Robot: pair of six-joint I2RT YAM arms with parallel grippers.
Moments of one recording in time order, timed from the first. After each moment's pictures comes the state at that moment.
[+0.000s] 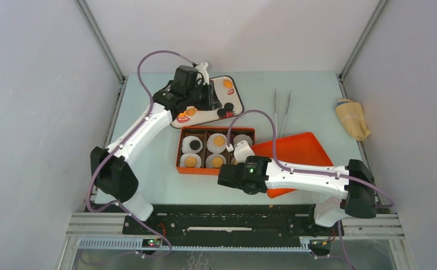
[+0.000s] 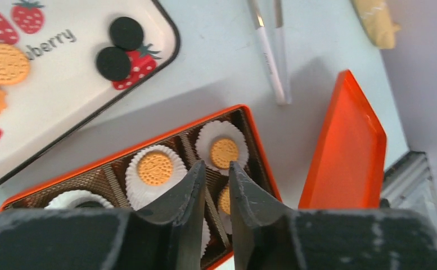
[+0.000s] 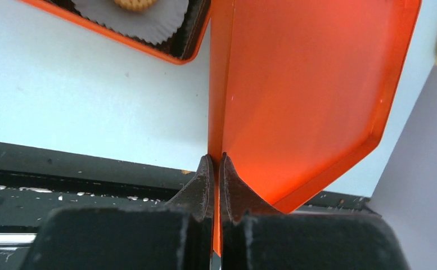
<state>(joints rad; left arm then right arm) -0.49 1.61 1.53 -0.53 0.19 -0.38 1.29 1.51 1.21 -1.26 0.67 0.82</state>
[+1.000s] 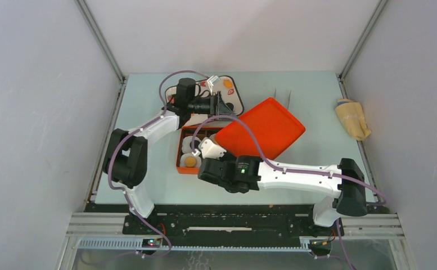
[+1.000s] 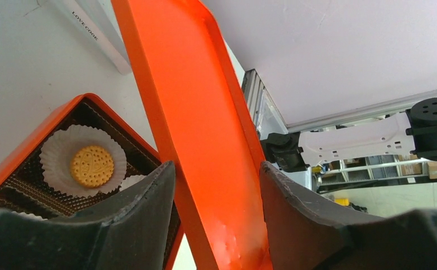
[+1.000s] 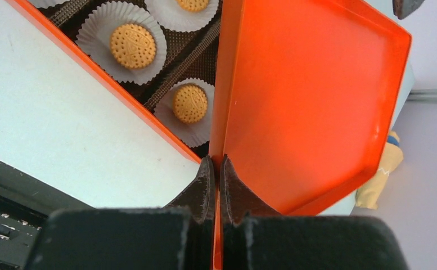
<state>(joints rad) -0.40 1.77 1.26 0.13 1.04 -0.63 1.36 1.58 1.39 -0.92 0.81 0.23</state>
